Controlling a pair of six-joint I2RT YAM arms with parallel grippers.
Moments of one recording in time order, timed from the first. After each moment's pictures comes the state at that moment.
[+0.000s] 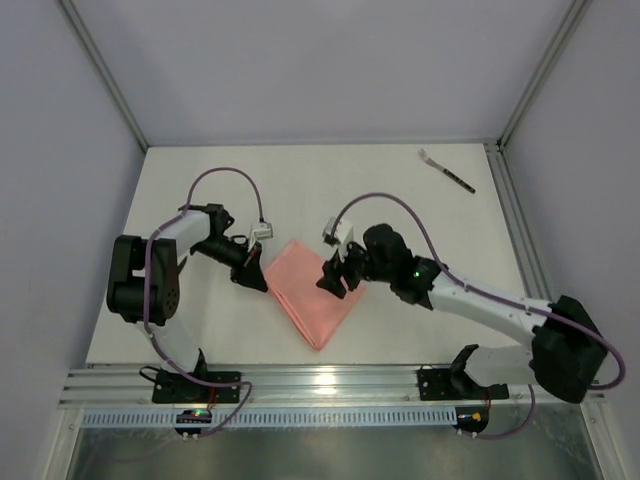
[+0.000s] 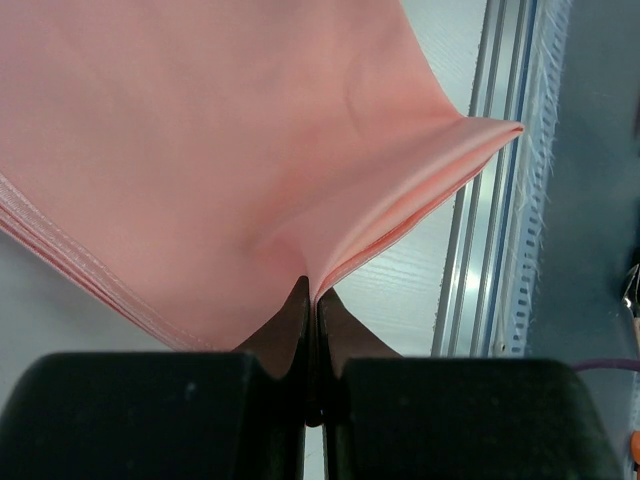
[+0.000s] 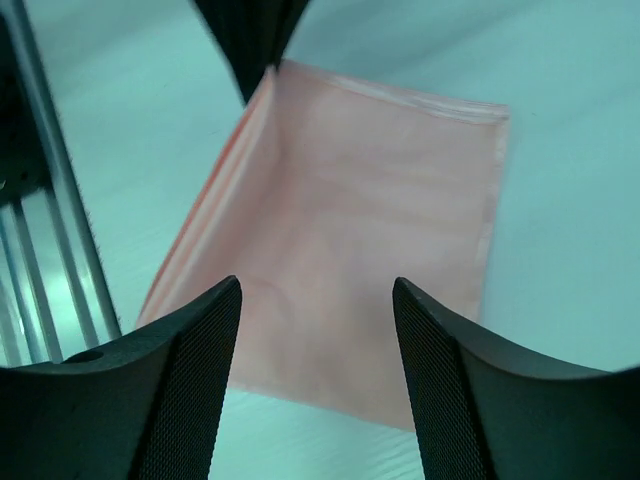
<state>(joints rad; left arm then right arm) -0.12 1.76 1.08 -1.08 0.99 1.04 0.78 1.32 0.82 0.00 -0.35 -0.03</state>
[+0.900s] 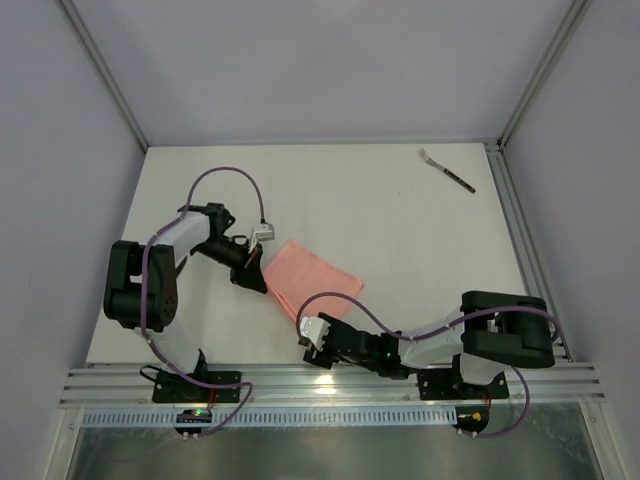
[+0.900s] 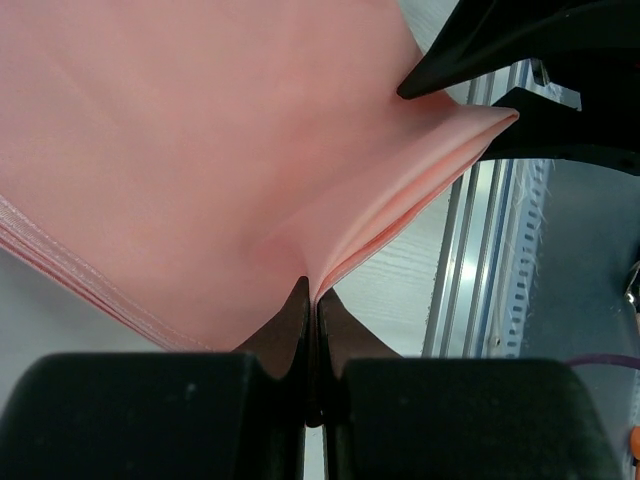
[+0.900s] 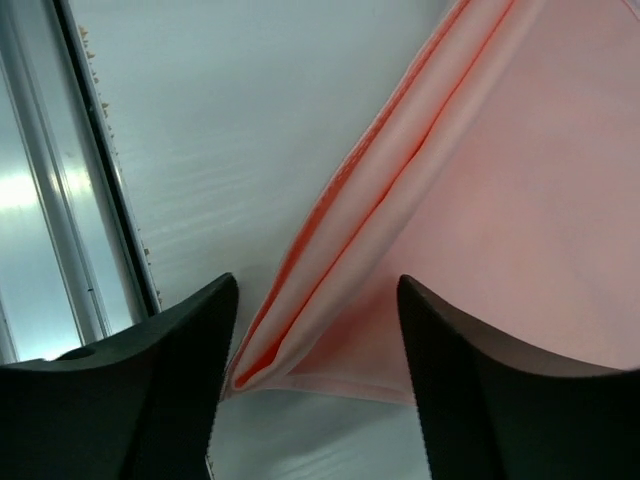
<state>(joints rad) -0.13 1.72 1.07 -1.08 0.96 1.02 1.40 1.53 0.40 0.63 0.27 -0.13</state>
